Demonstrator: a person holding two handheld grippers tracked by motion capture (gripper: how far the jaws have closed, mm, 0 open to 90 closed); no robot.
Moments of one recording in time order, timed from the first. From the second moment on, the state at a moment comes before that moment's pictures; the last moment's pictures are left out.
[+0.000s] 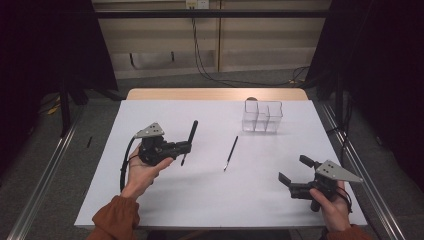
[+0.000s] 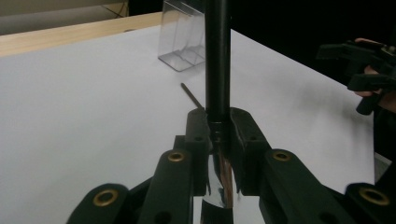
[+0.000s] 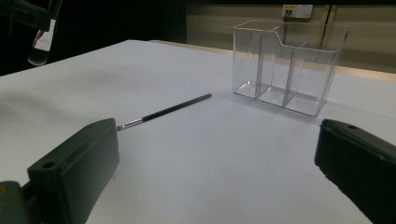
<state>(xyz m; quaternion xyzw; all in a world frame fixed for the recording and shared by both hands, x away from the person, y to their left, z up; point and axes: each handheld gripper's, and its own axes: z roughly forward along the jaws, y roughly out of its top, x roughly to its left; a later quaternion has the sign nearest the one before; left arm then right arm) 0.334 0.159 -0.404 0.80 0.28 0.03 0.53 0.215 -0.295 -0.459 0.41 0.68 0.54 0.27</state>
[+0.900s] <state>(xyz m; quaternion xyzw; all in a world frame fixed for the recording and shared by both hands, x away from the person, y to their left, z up) 0.311 0.116 -0.397 0.86 0.19 -0.05 0.47 0.233 -0.260 -0.449 0.34 0.74 0.54 0.20</state>
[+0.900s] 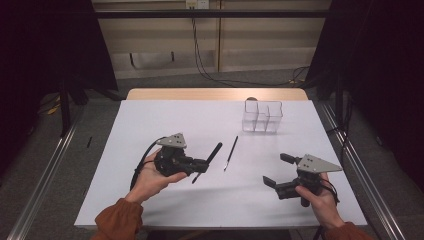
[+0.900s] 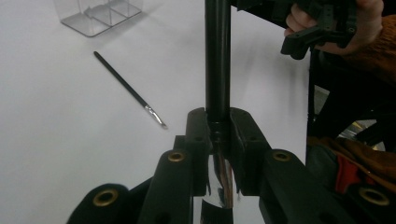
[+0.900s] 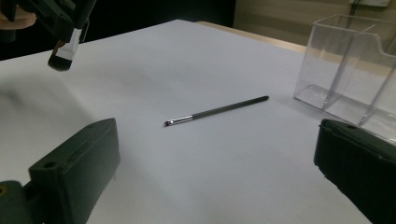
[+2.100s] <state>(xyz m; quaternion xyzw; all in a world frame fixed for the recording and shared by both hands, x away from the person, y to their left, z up) 0.297 0.088 -0.394 0.92 0.11 -0.07 0.37 0.257 -0.199 -0.439 0.24 0.82 0.51 0.10</state>
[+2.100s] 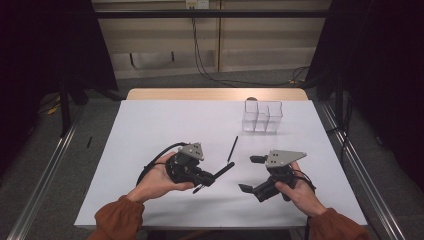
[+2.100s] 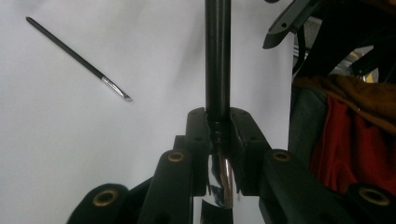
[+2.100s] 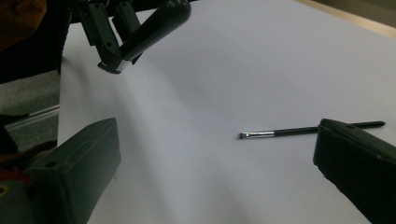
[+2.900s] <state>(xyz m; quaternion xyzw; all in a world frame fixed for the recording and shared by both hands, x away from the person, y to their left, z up) 0.293 0.073 -0.386 0.95 0.07 -0.07 0.29 0.274 -0.167 -0.429 0.18 0.90 0.40 0.03</state>
